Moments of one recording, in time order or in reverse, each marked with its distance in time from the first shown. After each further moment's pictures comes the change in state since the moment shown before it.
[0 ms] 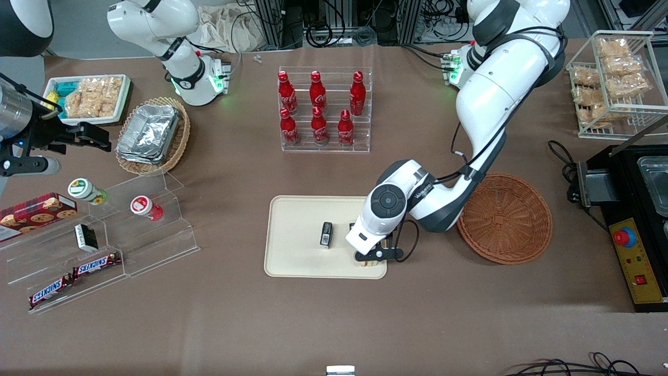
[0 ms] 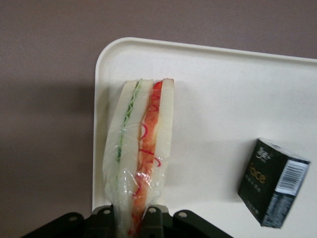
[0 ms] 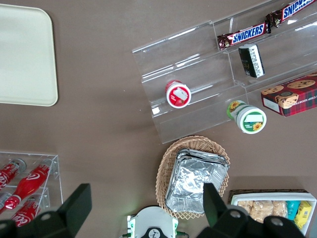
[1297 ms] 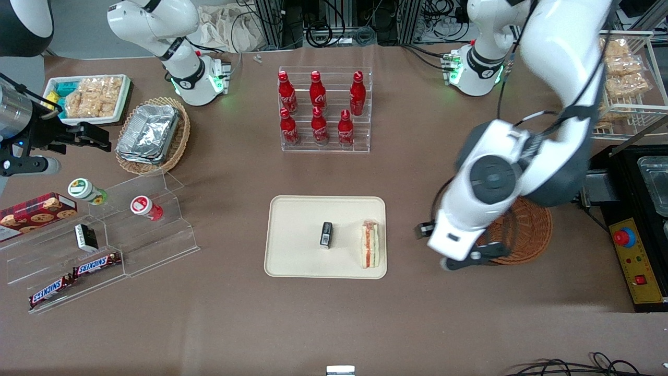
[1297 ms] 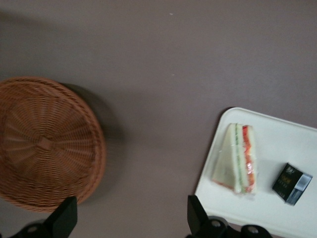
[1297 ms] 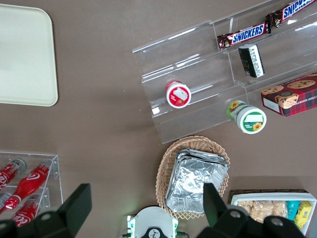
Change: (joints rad) arm 0.231 -0.399 0.054 -0.012 -0.178 -0.355 0.179
